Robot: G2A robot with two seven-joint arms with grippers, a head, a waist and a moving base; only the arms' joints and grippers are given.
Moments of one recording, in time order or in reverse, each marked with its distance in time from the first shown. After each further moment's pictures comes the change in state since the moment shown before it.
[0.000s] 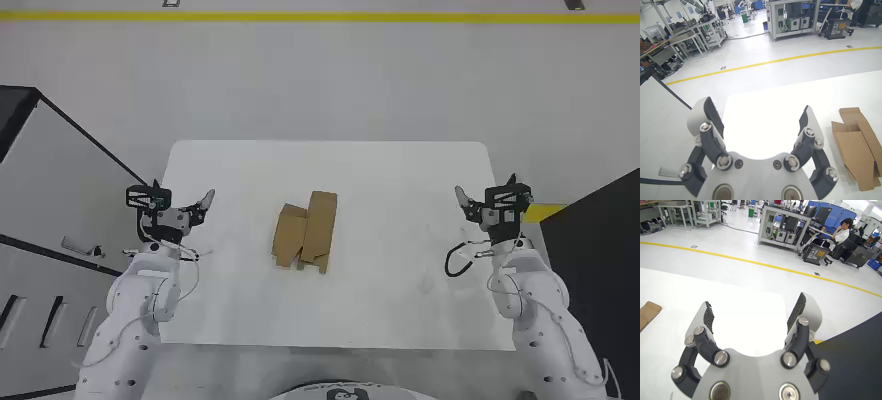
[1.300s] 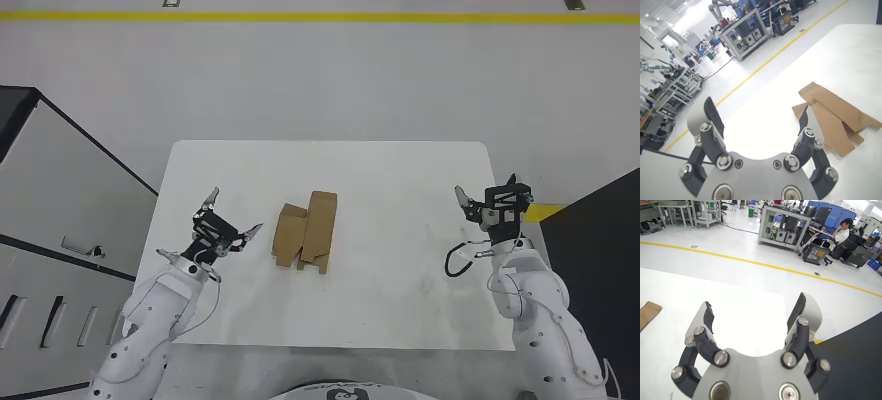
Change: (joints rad) left arm 0.065 0.025 0.100 -0.076 0.539 -0.219 0.196; right arm 0.000 0.000 0.000 0.000 0.000 0.000 0.000
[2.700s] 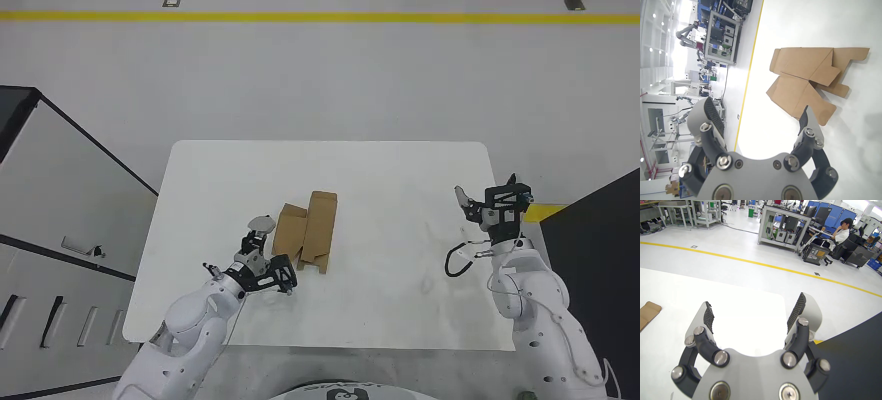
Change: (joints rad) left arm 0.006 0.007 0.203 -0.014 0.593 0.033 -0.101; right arm 0.000 0.000 0.000 0.000 0.000 0.000 0.000
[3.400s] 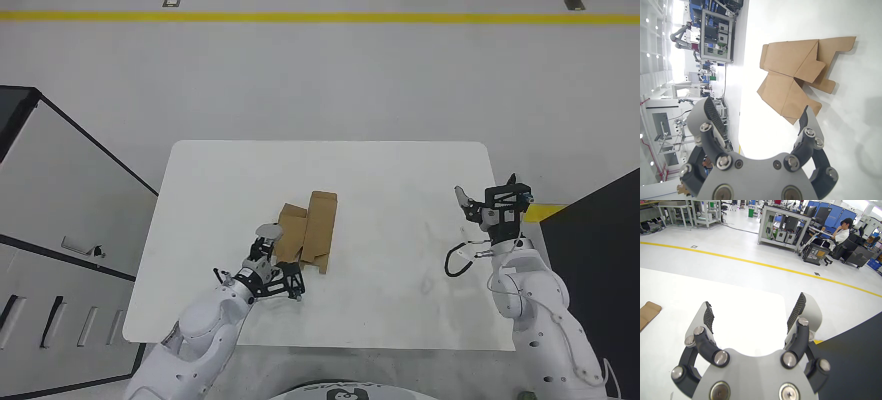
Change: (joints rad) left arm -0.014 -0.007 0.073 0.047 0.093 0.013 -0.078; right arm 0.000 0.000 0.000 0.000 0.000 0.000 0.000
